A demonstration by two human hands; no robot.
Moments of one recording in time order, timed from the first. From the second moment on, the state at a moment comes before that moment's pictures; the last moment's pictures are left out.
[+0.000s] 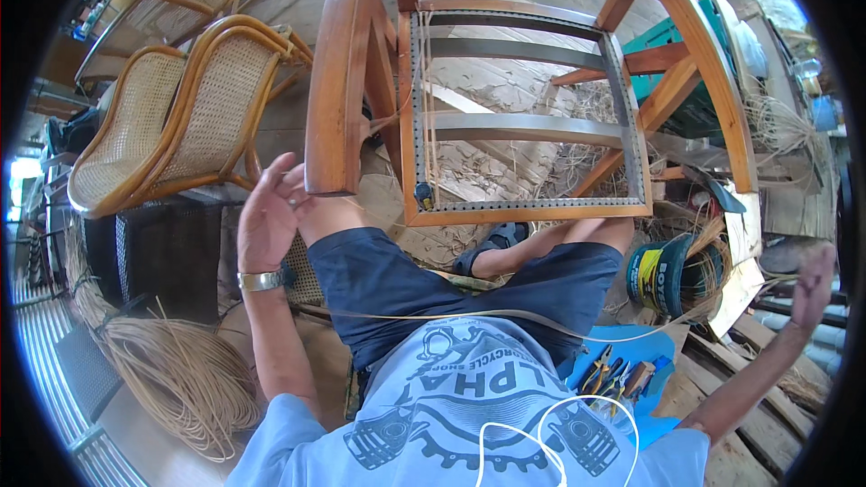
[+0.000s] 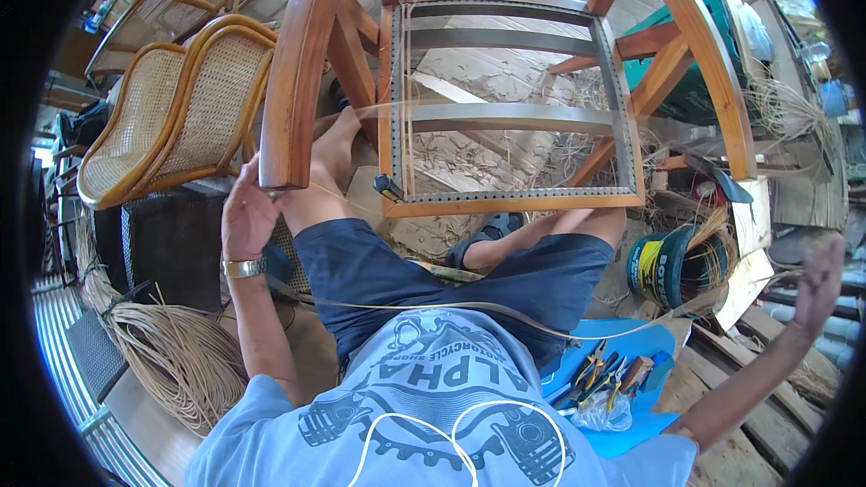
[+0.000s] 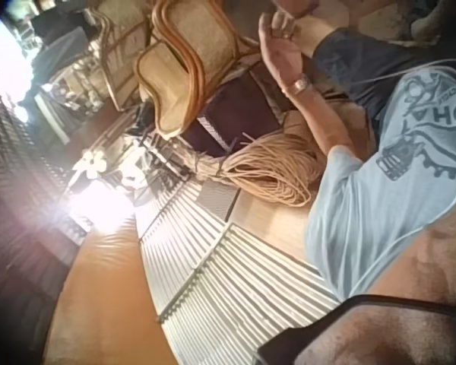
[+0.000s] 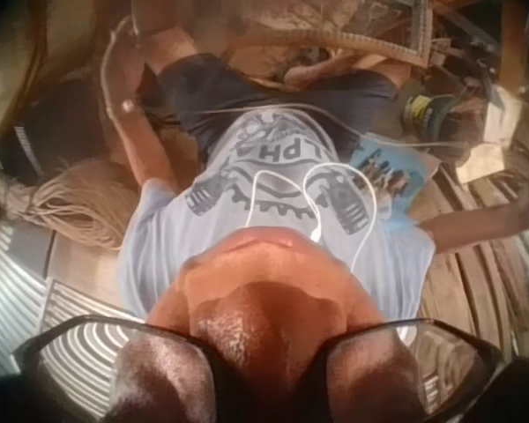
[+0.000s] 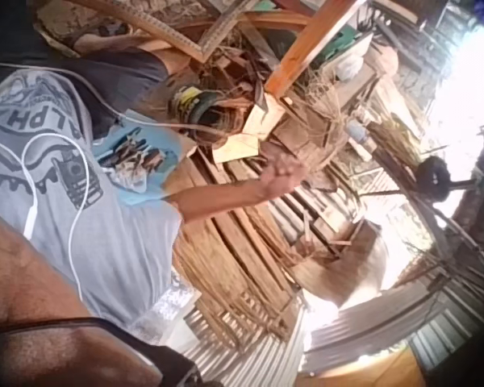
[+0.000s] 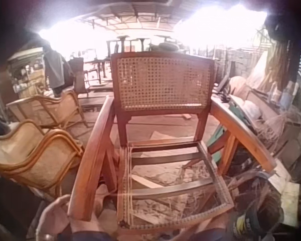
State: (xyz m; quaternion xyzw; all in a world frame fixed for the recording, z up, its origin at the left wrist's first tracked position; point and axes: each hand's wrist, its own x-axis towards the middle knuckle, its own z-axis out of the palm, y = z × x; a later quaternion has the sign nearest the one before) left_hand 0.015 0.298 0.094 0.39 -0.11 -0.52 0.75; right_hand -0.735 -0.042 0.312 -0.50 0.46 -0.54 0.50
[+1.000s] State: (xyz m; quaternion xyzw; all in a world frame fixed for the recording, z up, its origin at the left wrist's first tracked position) left_hand -0.158 0.003 0.250 0.38 -0.85 -0.37 0.08; right_hand -0.456 0.028 0.186 -0.72 0.40 -0.27 0.50
